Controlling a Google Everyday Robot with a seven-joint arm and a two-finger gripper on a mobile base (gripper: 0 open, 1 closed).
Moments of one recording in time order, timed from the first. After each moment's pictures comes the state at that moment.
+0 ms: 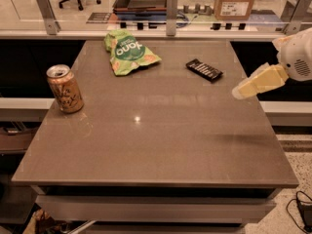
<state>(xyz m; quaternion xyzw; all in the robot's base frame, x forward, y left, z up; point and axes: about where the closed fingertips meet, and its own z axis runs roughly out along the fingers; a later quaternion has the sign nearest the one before) 0.549 -0.243 0.943 -0.40 0.82 0.03 0.41</state>
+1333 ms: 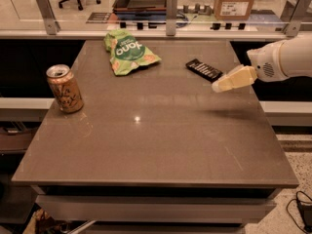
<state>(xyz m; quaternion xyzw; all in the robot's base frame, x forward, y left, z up) 0.625 -0.220 0.888 -0.36 0.82 0.13 0.43</state>
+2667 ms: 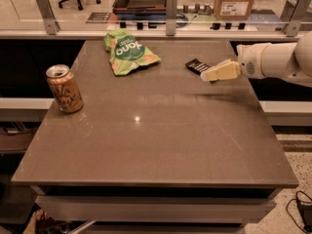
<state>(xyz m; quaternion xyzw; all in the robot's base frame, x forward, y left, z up) 0.689 -0.210 0.876 -0.32 0.78 0.15 0.51</state>
